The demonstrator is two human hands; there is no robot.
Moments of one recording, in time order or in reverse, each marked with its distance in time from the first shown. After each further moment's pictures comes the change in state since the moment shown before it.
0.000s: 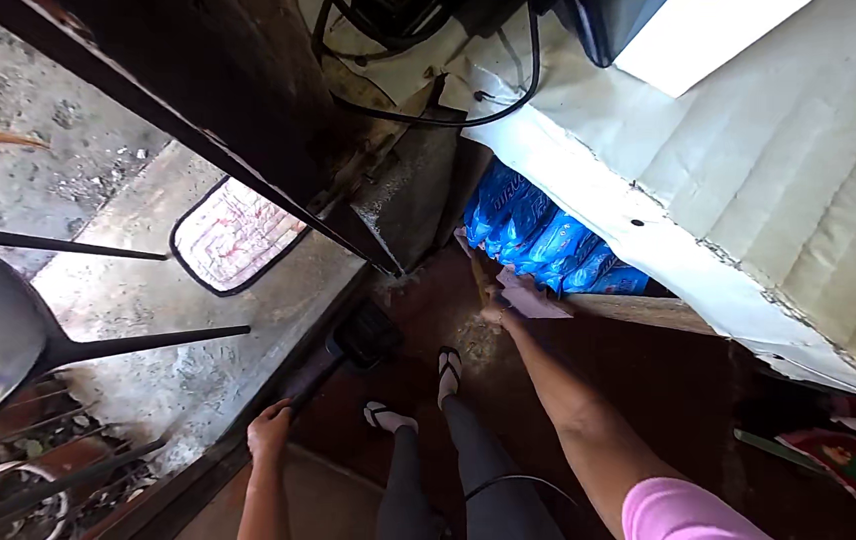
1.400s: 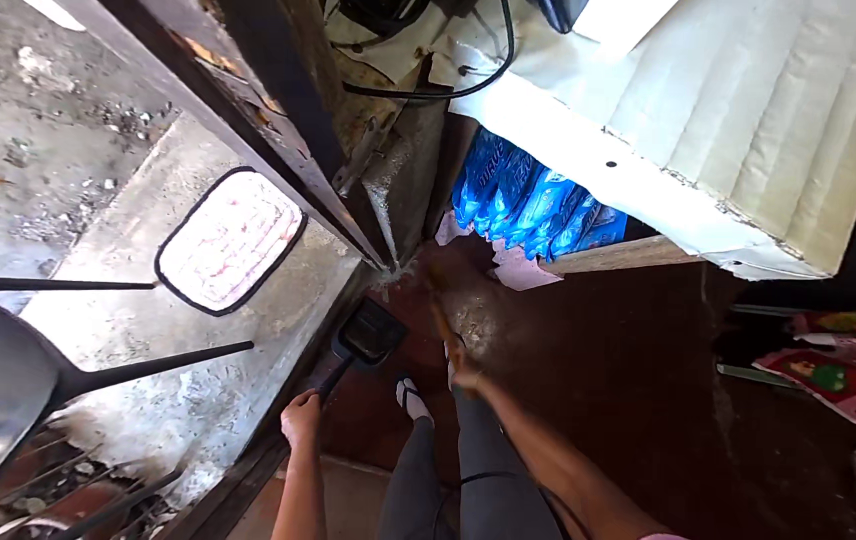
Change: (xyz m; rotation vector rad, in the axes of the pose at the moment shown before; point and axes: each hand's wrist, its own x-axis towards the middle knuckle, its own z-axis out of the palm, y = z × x) left_hand -0.017 0.025 -0.008 0.135 -0.071 0.037; right_hand -0.090 0.029 0.161 0.226 -0.222 0.043
